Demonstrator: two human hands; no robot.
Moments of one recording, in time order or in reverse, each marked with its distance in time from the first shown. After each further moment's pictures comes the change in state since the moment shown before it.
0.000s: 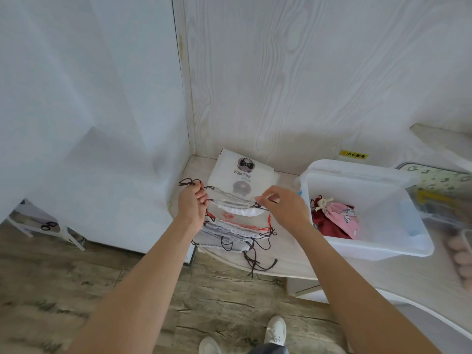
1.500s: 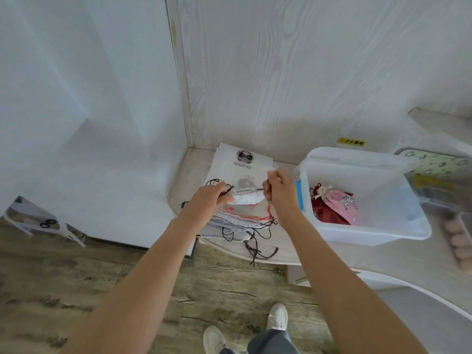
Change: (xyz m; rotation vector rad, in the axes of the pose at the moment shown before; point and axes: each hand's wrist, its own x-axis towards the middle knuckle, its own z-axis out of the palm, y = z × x) left_hand -0.015 -0.002 -0.004 1.675 -0.470 0.697; right_hand -0.003 -0.016 0.018 0.788 0.145 0.138
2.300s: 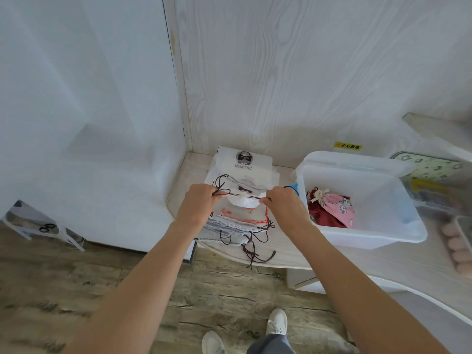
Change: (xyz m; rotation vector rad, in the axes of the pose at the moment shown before) left_hand 0.003 0.004 -0.006 0.034 0.118 -0.196; right_hand 0.002 0.004 -0.021 -1.100 -0.205 -0.199
